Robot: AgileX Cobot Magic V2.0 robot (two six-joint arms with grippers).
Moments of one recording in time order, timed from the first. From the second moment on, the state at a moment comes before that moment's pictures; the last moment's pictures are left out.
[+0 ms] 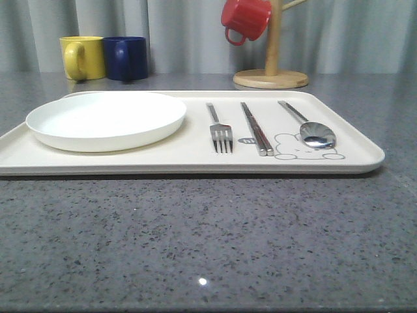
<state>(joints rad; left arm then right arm) -0.12 0.22 -0.50 -0.07 0.58 0.03 0.01 1.12 -1.01 -0.05 0.72 0.33</state>
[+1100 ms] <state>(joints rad) -0.12 0.22 -0.50 -0.07 0.58 0.03 0.04 0.22 -0.06 -0.28 -0.11 0.33</state>
